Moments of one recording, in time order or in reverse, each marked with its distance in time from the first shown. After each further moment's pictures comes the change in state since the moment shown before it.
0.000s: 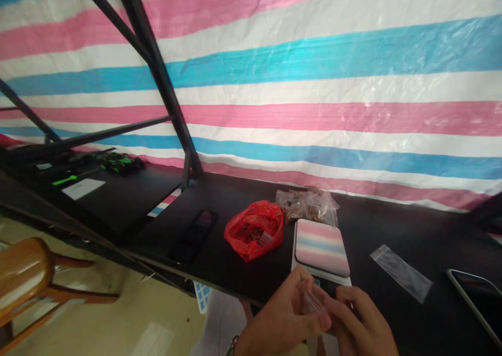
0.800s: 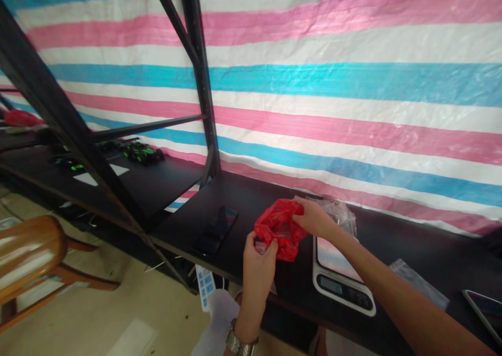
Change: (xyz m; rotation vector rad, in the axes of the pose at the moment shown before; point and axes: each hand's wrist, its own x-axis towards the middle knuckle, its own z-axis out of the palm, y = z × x) left_hand -0.010 0.056 -0.063 0.337 1.137 0.337; right_hand 0.225 -0.008 0.086 -0.168 -0.648 0.287
